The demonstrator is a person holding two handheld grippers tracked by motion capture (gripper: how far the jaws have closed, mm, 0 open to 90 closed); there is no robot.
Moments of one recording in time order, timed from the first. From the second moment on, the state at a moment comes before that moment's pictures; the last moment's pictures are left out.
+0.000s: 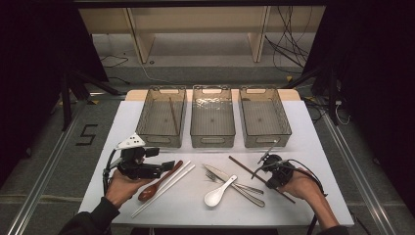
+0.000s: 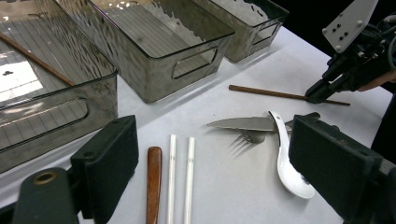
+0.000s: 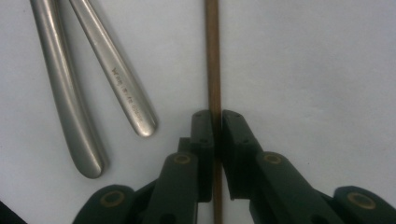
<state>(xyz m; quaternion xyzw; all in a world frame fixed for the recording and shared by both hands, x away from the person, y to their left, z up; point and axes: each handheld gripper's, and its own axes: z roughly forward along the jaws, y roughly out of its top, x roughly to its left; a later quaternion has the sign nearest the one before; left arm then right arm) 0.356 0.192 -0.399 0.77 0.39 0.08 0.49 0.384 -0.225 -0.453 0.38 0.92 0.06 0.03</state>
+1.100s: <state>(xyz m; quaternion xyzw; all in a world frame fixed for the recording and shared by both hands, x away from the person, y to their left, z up) 0.355 0.184 -0.399 0.77 0.39 0.08 0.50 0.366 -0.211 -0.394 0.33 0.91 0.24 0.09</state>
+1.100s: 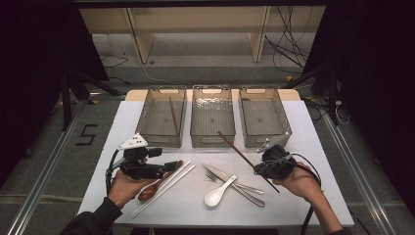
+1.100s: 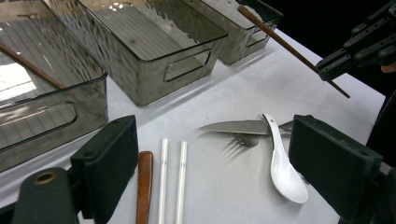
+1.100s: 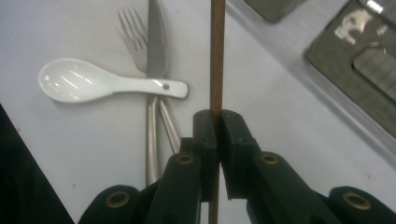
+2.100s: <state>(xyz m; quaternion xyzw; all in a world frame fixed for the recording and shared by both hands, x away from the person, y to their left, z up) 0.375 0.120 -0.394 0.76 0.39 0.01 0.53 0.356 -0.144 -0.382 0.28 0.89 0.34 0.14</state>
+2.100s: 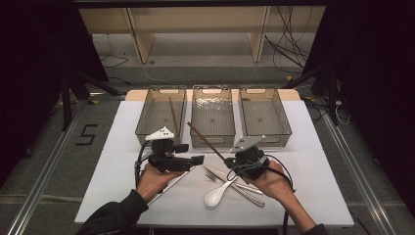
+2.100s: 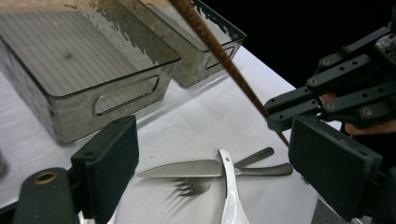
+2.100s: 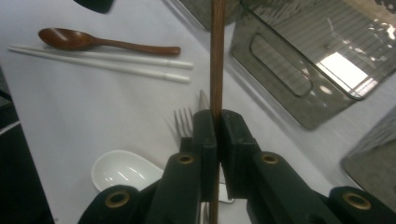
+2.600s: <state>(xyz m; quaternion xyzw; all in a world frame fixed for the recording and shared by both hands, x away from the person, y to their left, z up) 0.380 0.109 -0.396 0.75 0.39 -0.02 0.54 0.349 -0.123 -0.381 0.26 0.88 0.37 0.13</state>
